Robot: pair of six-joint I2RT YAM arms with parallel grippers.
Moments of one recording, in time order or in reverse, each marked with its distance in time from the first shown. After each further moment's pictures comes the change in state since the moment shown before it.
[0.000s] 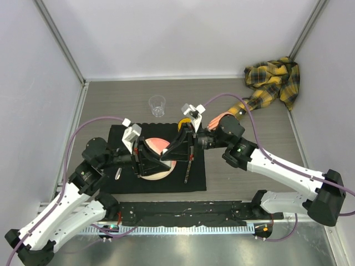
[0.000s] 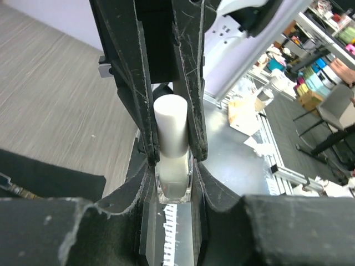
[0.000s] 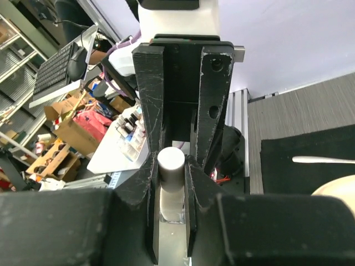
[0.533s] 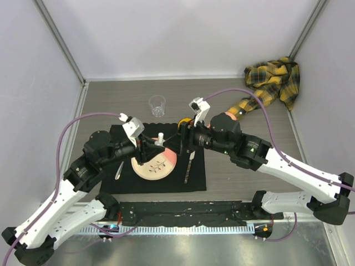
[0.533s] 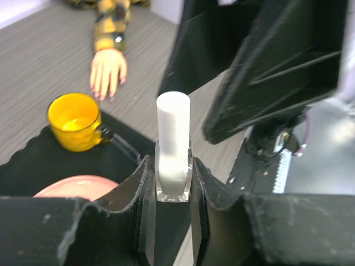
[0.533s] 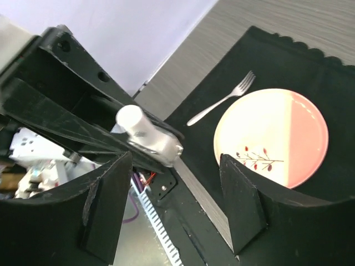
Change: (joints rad) left arm -0.020 0.034 0.151 -0.282 -0.389 0.377; right arm 0.108 -0.065 0.233 -0.702 0.701 -0.094
